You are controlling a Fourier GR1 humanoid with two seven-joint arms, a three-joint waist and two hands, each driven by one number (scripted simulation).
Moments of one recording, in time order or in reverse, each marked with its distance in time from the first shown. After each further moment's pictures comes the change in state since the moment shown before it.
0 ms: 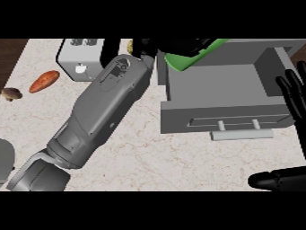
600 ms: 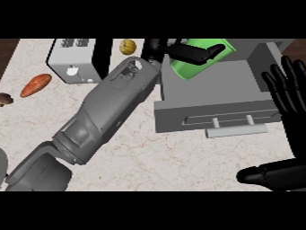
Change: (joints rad) left arm -0.079 0.000 -0.206 0.172 0.130 0.041 -0.038; right arm -0.048 0.019 0.041 0.040 0.015 -0.002 -0.005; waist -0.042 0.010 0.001
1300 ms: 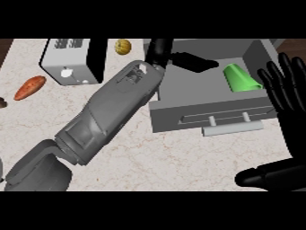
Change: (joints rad) left arm -0.018 0.000 -0.159 0.033 0.080 0.062 0.009; right arm -0.024 0.014 0.010 0.003 -0.029 0.011 -0.012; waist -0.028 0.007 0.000
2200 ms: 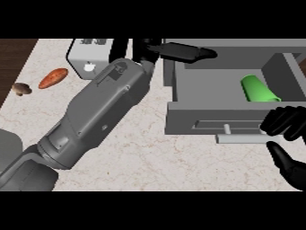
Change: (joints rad) left arm 0.110 0.070 0.123 -0.259 0.153 -0.067 -0.083; right arm 0.071 -0.116 -0.050 -0.064 -0.083 0.126 0.041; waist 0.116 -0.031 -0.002
